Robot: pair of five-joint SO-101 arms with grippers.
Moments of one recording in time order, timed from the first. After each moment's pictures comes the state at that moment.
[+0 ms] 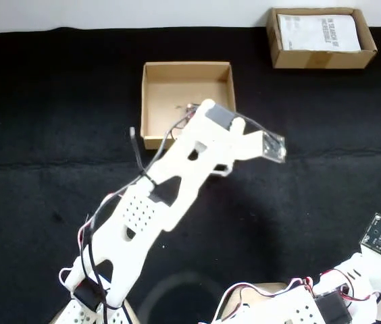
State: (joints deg) left arm 30.5 60.1 -58.6 92.7 -58.1; right arm 60.7 -104.0 94.0 47.5 37.3
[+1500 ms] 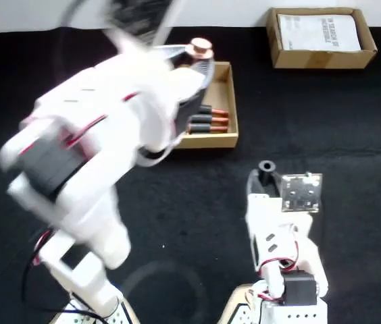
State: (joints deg) left arm 27.6 7.1 -88.3 101.5 7.4; right arm -10.0 -104.0 86.8 45.9 0.6
